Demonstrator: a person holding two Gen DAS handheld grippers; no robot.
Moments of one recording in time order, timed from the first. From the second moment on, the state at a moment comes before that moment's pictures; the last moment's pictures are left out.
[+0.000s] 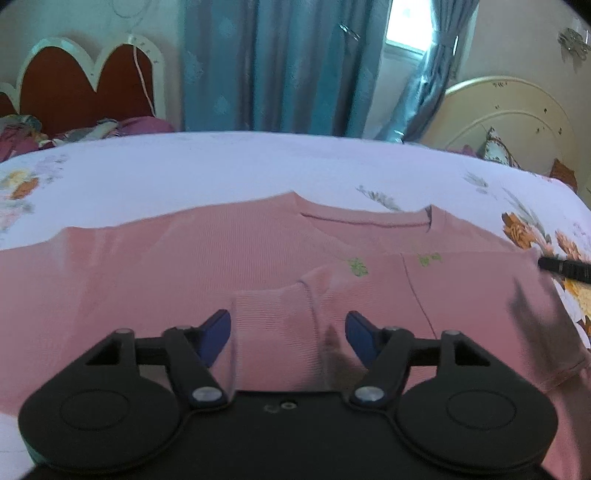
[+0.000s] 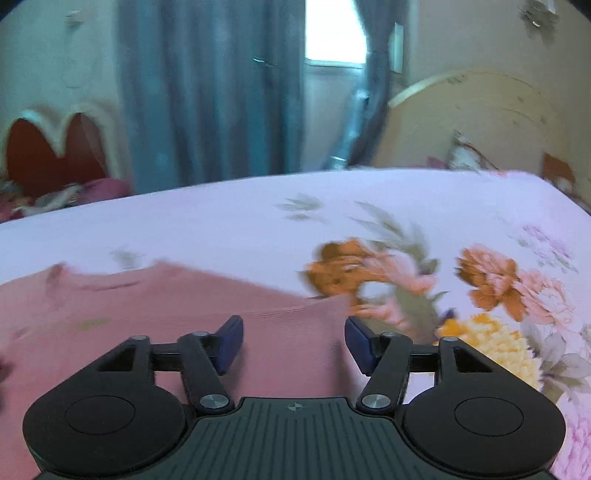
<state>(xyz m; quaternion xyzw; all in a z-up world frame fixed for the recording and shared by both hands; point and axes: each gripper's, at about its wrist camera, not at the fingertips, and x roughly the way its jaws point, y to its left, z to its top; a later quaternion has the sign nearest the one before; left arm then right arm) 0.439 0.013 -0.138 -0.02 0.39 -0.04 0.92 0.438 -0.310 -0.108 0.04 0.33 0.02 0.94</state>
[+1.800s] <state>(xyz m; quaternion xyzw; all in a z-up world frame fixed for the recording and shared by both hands) 0.377 0.375 -0.084 -0.22 0.27 0.25 0.90 0.419 -0.062 -0.136 0.00 0.41 0.13 0.90</state>
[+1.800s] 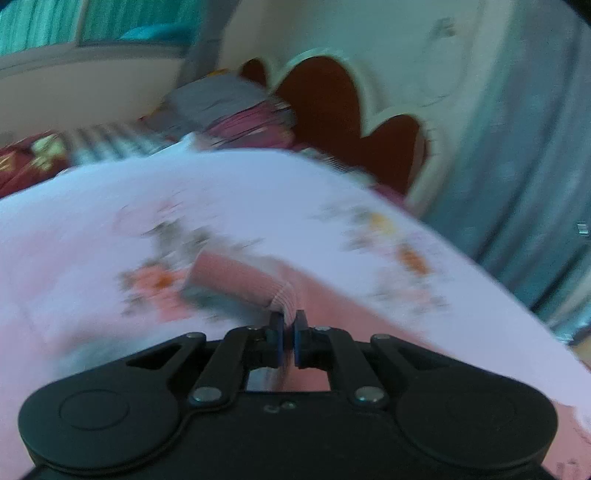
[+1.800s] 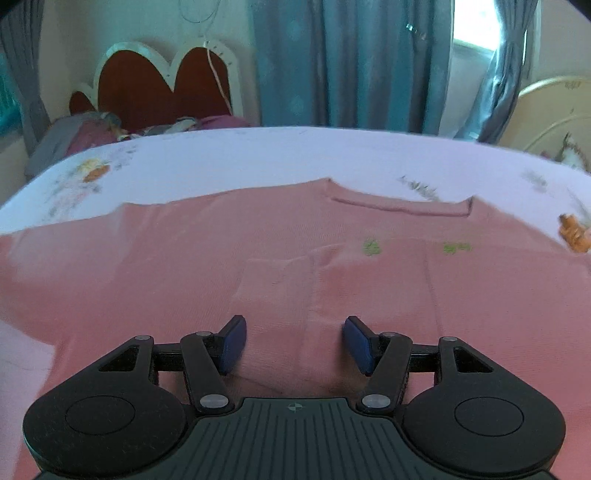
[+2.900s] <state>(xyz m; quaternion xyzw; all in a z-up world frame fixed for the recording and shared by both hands) 0.393 0.017 -0.085 0.00 0.40 -0.10 0.91 0.368 -0.182 -0.099 0.09 0.38 0.11 0.92</state>
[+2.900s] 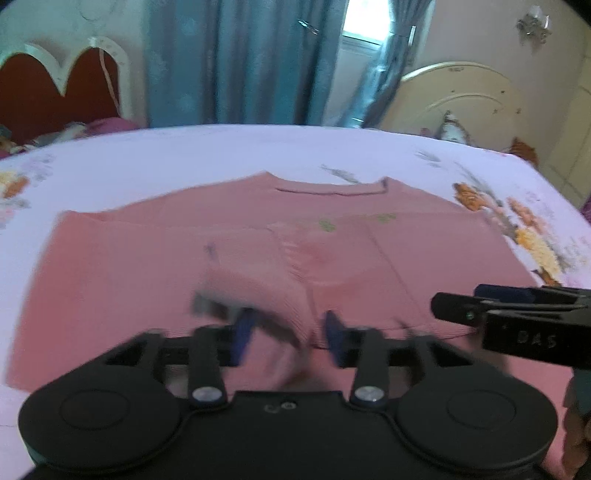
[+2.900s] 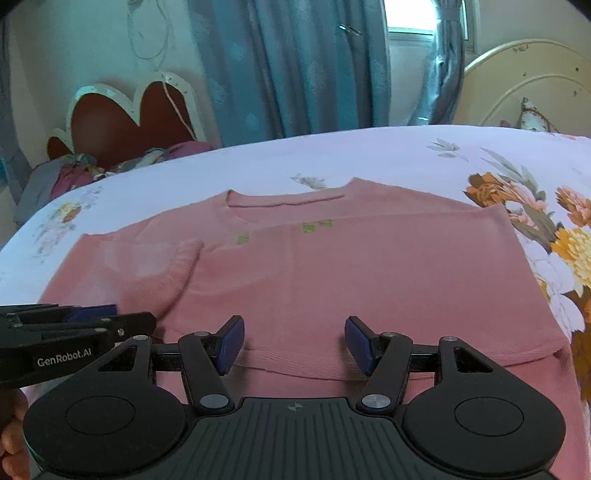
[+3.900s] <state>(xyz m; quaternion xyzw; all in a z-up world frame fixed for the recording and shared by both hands) 0.360 0.138 -0.101 0.01 0.41 0.08 0.91 0.405 -0.031 -0.116 -0.08 0.34 0.21 0.91</state>
